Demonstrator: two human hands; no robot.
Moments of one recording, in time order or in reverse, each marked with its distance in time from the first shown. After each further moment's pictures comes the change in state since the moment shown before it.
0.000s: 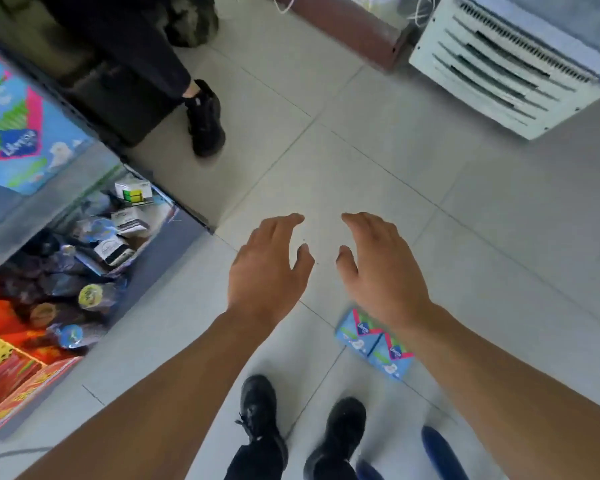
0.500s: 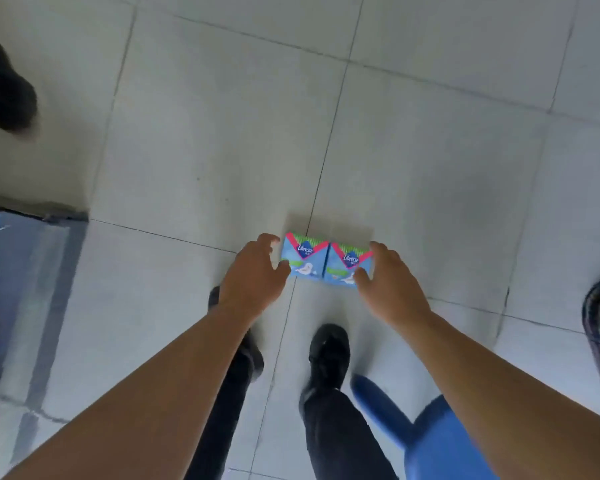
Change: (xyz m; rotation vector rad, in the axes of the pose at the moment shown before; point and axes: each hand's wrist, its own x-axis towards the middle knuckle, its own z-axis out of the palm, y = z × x) left_hand -0.063 0.011 0.280 0.167 -0.722 -0.114; right_hand -0.191 0.230 0.145 0.425 -0.338 0.879
